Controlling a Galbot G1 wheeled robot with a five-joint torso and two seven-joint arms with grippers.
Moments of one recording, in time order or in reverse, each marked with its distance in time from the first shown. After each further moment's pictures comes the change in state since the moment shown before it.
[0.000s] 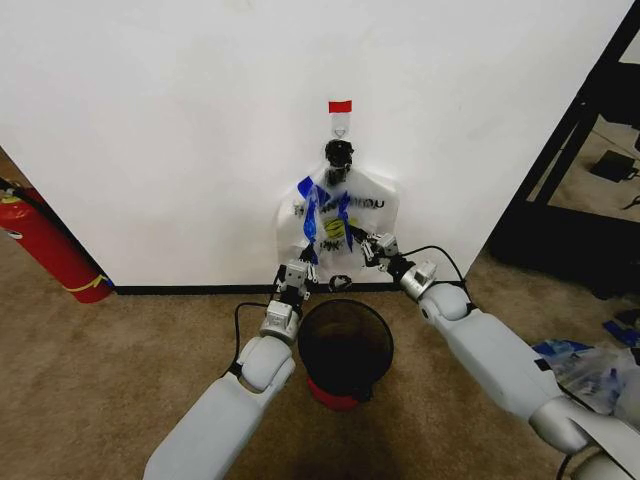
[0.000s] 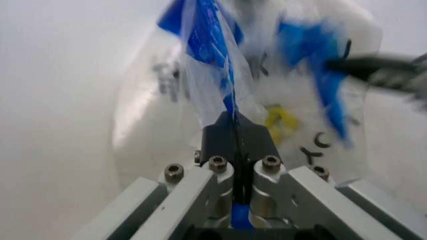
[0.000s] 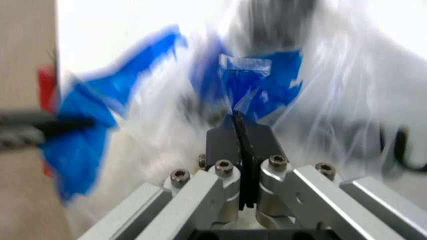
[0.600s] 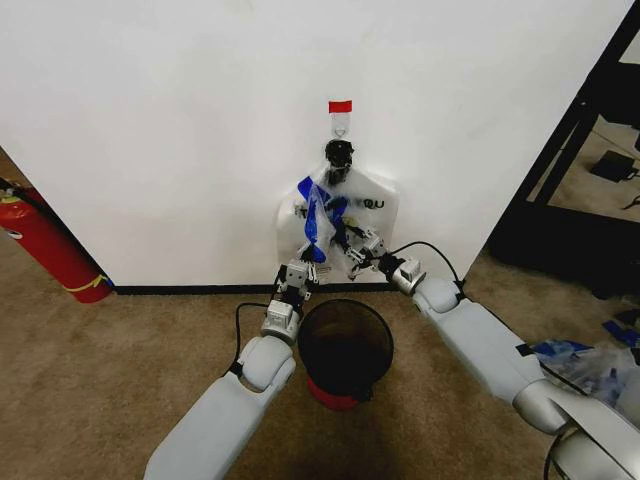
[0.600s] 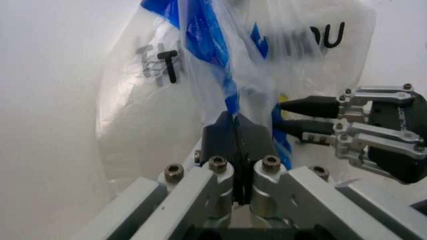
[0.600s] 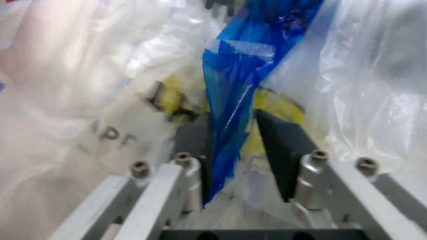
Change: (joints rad) left arm -0.021 -0.013 0.025 0.048 0.004 0.007 0.010; right arm 0.151 0.101 -0.071 -0.286 -0.283 -0.012 0.017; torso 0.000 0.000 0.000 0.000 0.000
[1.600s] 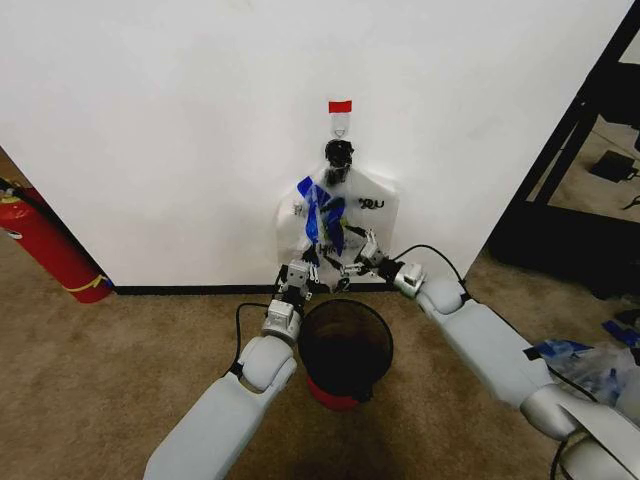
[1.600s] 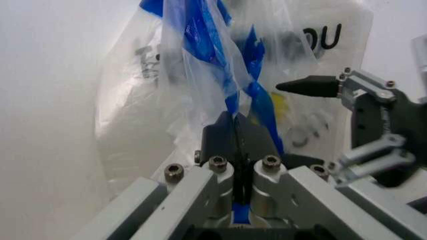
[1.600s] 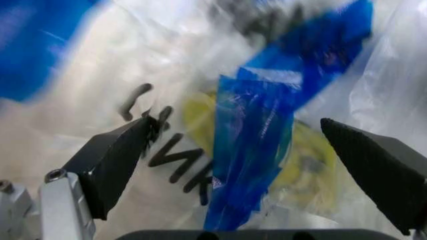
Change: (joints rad) left arm 0.002 0.008 0.001 -0.018 -0.013 0.018 0.002; right arm 0.022 0.021 -0.016 -0.009 -0.050 0.031 -0.019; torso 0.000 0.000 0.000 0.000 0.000
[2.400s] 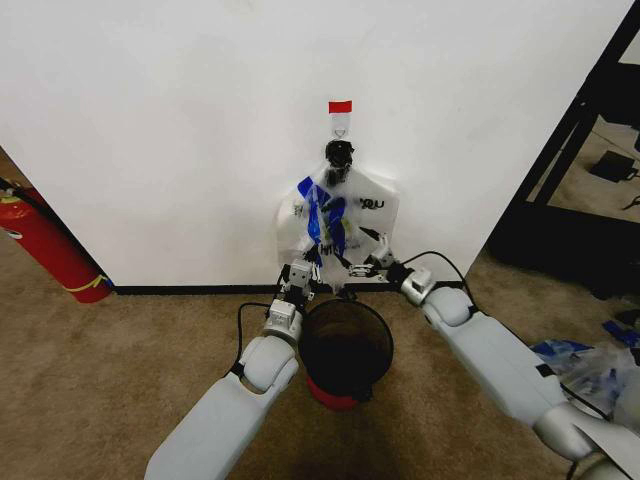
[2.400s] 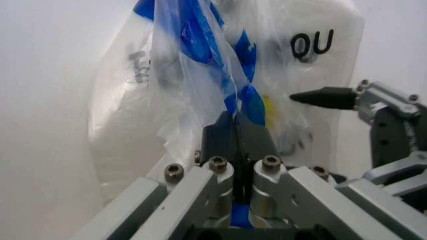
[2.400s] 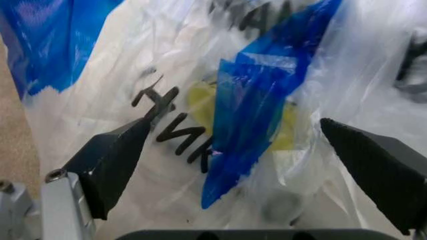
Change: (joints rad) left arm 0.001 -0.005 0.003 -0.014 -0.004 0.012 0.002; right arm -0.066 -0.039 0.031 0.082 0.028 -0.026 -0.010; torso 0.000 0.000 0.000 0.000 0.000
